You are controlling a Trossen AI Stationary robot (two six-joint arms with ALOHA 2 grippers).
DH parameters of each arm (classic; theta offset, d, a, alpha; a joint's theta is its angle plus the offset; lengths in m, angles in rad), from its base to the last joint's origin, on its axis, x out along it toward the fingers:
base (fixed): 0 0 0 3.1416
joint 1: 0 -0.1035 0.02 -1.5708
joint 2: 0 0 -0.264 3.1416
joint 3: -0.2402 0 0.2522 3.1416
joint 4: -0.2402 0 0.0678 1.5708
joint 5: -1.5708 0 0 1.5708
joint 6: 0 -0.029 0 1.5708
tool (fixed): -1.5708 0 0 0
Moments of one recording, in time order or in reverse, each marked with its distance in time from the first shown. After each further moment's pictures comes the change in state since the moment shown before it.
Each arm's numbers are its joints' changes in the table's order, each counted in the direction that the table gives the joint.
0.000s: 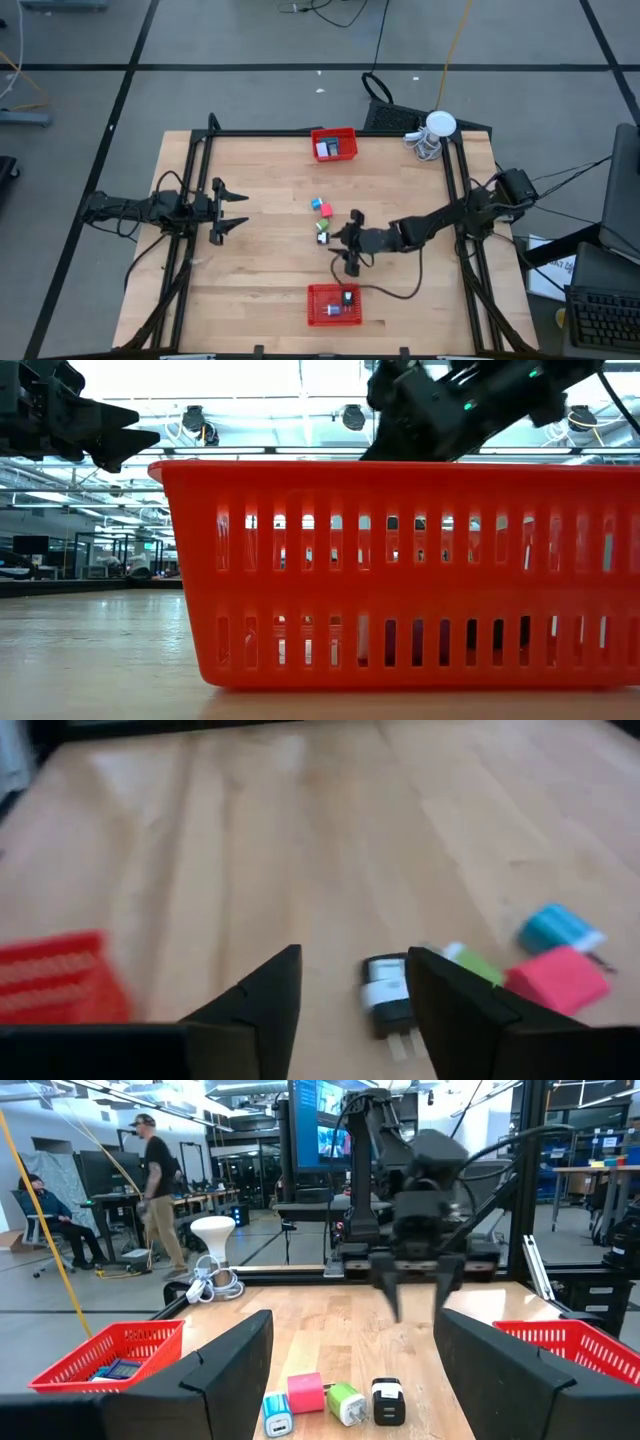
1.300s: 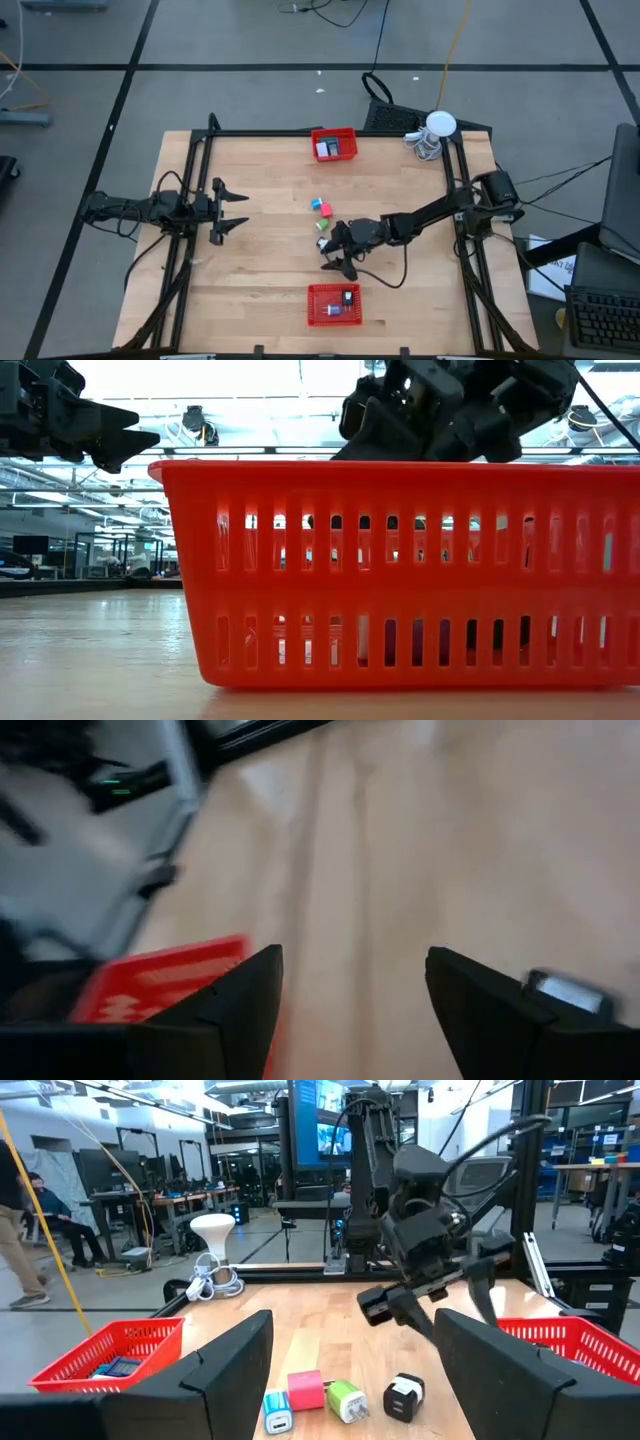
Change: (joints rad) left arm 0.000 0.000 0.000 -0.006 0.000 0.000; right arm 0.069 -0.130 -0.009 0.224 -0.433 -0.158
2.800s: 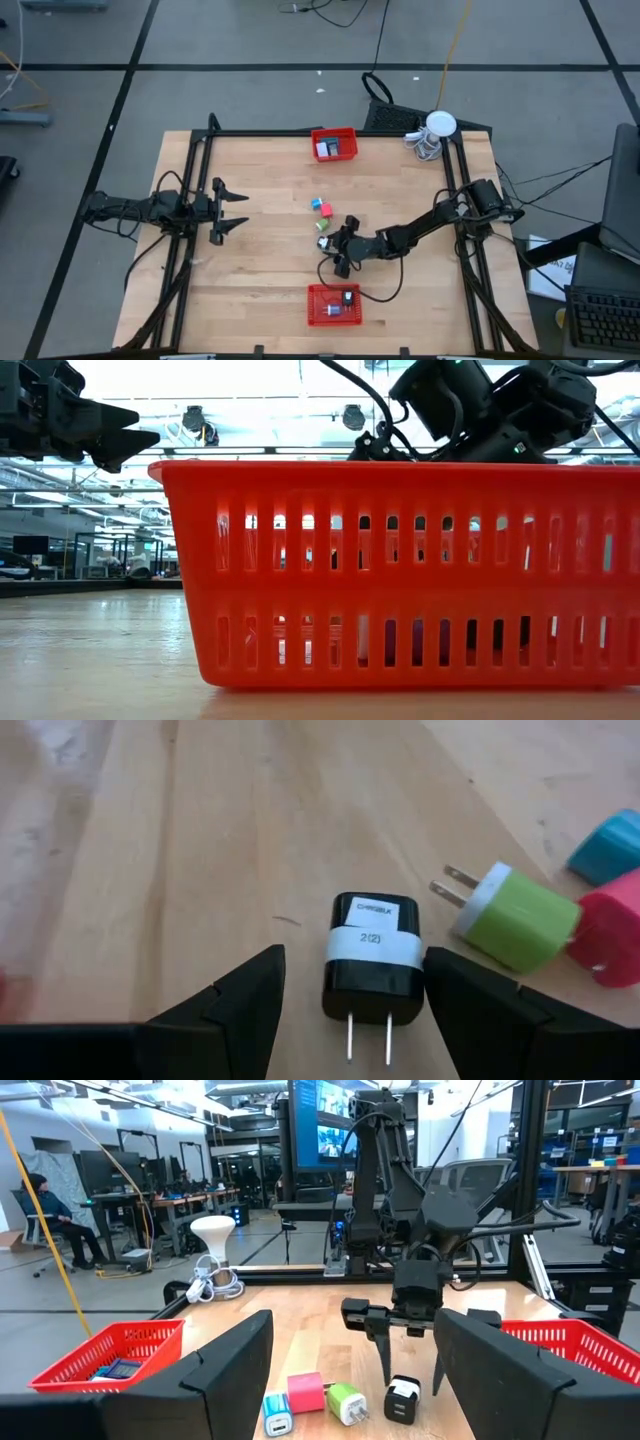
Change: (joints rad) left arm 0.000 0.000 0.000 0.005 0.000 0.000; right arm -0.076 -0.125 0.000 -0.053 0.492 0.115
